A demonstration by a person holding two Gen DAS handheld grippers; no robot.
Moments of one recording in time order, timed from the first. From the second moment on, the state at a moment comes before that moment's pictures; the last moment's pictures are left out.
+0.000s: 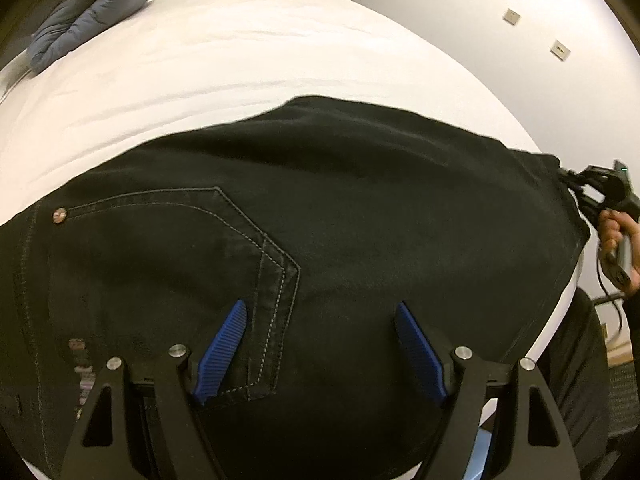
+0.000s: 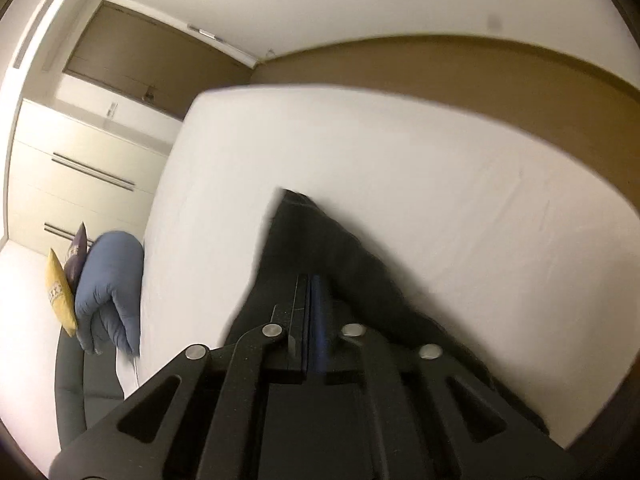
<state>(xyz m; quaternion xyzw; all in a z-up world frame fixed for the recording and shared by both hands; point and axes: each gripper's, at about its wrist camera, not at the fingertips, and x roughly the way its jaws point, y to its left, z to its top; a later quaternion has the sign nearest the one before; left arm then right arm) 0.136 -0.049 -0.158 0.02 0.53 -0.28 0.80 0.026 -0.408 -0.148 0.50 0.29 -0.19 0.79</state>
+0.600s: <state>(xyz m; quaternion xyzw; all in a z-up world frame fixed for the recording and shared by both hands) 0.202 -0.012 -0.164 -0.03 0.52 -0.29 0.81 0.223 -0.151 -0.229 0.44 0.48 0.08 0.76</state>
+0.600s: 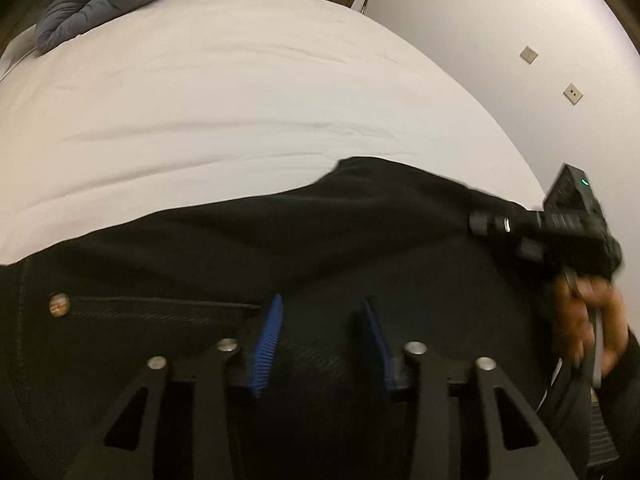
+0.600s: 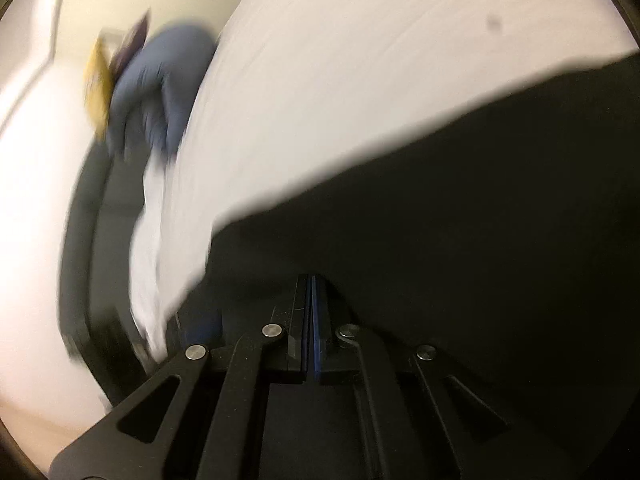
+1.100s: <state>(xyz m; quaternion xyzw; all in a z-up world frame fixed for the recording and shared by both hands) 0.176 0.075 -0.159 -0.02 0.46 -0.22 0.86 0.223 -0.001 -0.236 0.37 0.53 0.16 0.74</state>
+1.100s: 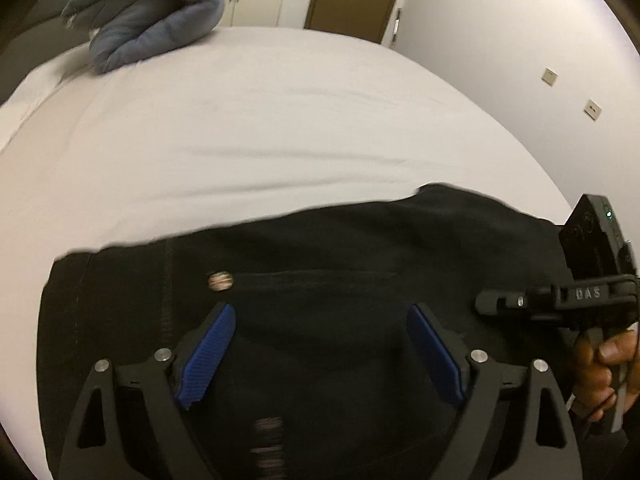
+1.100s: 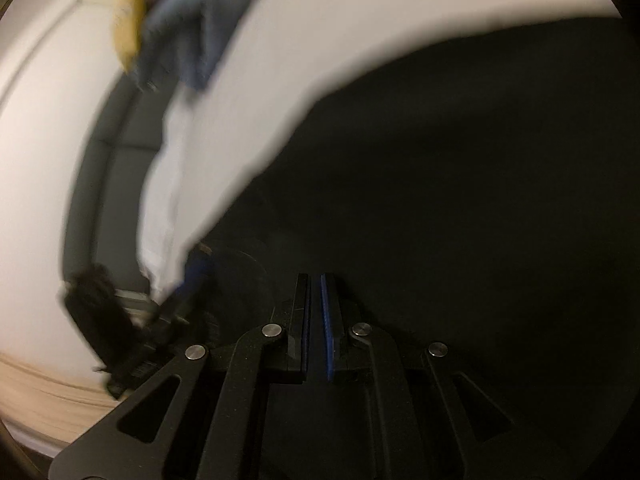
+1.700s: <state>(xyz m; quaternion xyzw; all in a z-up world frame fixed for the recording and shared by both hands) 0.176 0.088 -0.130 -0.05 0.42 -0.23 0.88 0.205 -0.024 -0.194 0.42 0.46 0.13 0.77</state>
